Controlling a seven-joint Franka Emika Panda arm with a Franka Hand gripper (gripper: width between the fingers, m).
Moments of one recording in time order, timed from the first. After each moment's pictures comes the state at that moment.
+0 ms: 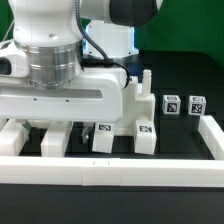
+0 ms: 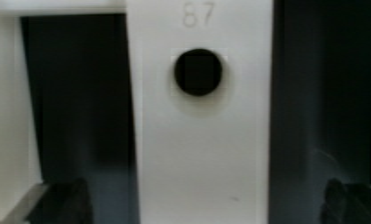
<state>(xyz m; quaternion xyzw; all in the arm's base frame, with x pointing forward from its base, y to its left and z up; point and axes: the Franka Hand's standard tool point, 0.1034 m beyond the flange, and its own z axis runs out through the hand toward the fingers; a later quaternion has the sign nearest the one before) 0.585 -0.109 0.011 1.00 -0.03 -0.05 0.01</state>
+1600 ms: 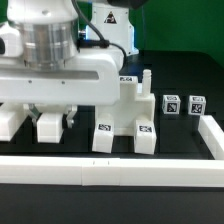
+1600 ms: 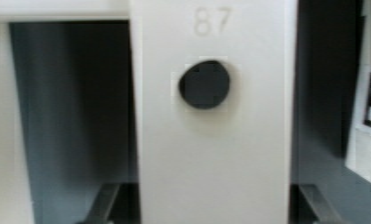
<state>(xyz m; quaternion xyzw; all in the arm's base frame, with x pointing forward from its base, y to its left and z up) 0.586 -0.112 0.050 1.00 -0.02 -0.04 0.00</state>
